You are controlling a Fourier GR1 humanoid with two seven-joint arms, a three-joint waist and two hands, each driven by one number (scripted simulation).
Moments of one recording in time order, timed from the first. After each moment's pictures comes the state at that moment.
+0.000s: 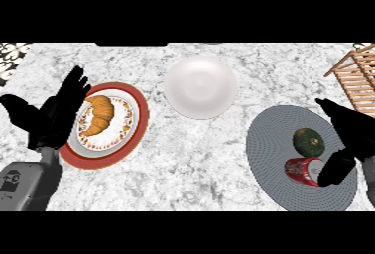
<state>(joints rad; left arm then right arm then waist) -0.27 0.34 -0.03 -1.46 0.25 0.12 0.18 -0.27 -0.70 0.29 -1.75 0.41 0.41 0.91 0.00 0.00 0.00</state>
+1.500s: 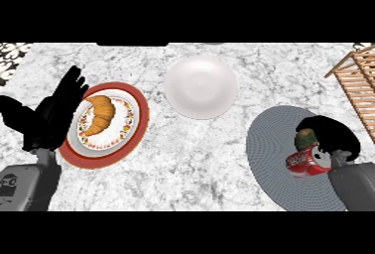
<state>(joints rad) -0.26 0.27 0.06 -1.51 0.16 0.04 0.23 -0.26 -0.44 0.15 -1.34 0.75 0.36 0.57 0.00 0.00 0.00</state>
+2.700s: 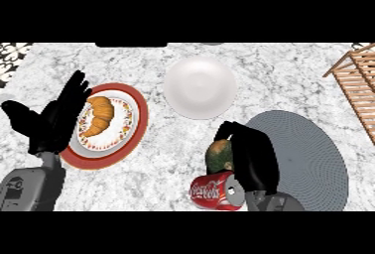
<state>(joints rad) -0.24 0.23 0.07 -1.51 0.13 0.02 0.22 -0.23 -0.03 0.50 -1.78 0.98 0.09 0.83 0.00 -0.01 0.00</state>
